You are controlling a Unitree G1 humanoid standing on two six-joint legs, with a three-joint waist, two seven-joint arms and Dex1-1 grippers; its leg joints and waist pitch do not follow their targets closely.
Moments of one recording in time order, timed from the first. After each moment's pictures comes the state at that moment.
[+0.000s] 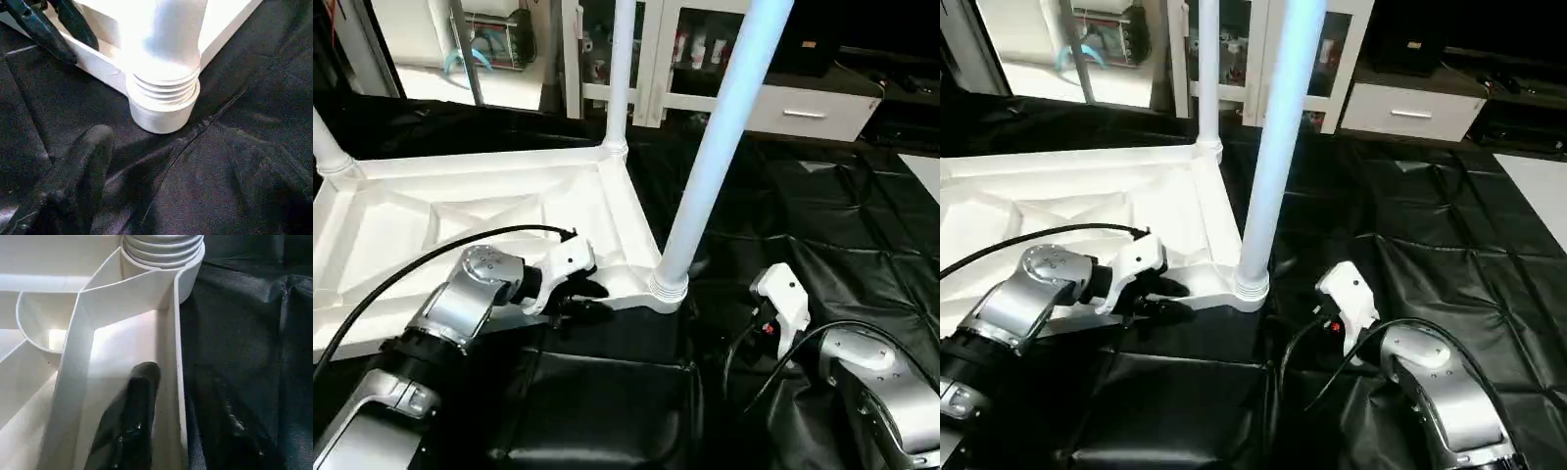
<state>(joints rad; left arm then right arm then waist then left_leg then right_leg) -0.57 0.47 -0.33 0.44 0.00 0.25 -1.20 -0.06 -0.49 0.12 -0.11 0.25 0.38 0.74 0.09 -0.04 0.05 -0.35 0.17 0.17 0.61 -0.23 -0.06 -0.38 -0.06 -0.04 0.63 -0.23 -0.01</state>
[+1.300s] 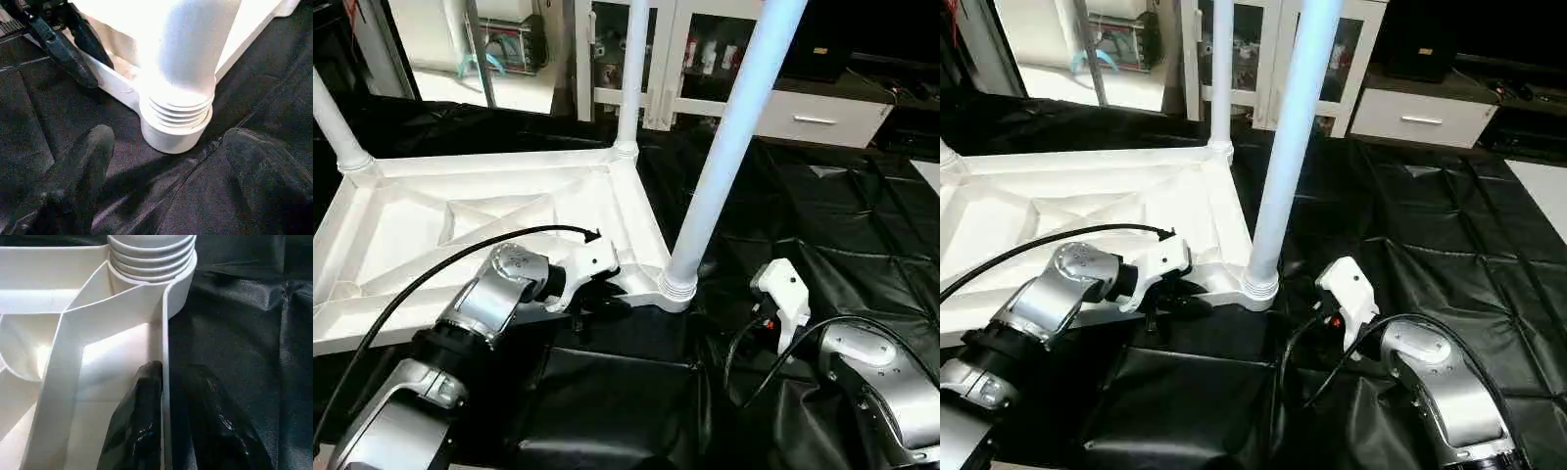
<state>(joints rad) -0.62 0.38 -0.37 0.51 0.06 0.23 -1.16 -0.08 -0.49 0.11 -0.10 0.25 0.37 0.75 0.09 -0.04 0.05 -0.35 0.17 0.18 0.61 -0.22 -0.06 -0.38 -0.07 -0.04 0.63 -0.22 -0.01</state>
